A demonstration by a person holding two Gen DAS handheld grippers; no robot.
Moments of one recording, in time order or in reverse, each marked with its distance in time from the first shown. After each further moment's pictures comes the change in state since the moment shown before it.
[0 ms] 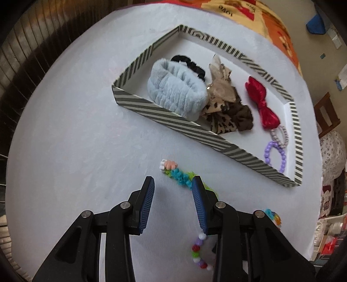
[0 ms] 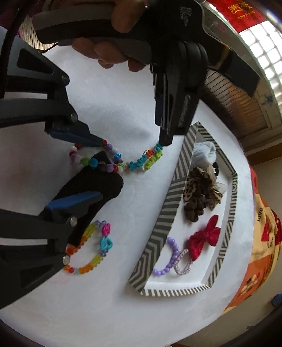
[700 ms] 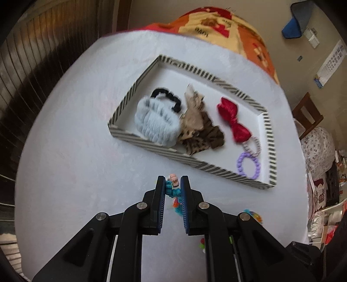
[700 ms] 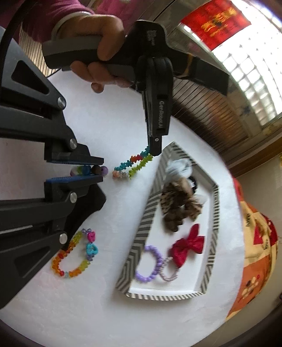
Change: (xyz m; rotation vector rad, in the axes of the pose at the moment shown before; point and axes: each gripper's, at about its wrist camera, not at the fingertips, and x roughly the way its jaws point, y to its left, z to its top) left arm -0.058 -0.008 0.010 0.087 -0.126 -0.100; right arm -0.057 -0.015 0.019 0.048 -0.117 0.198
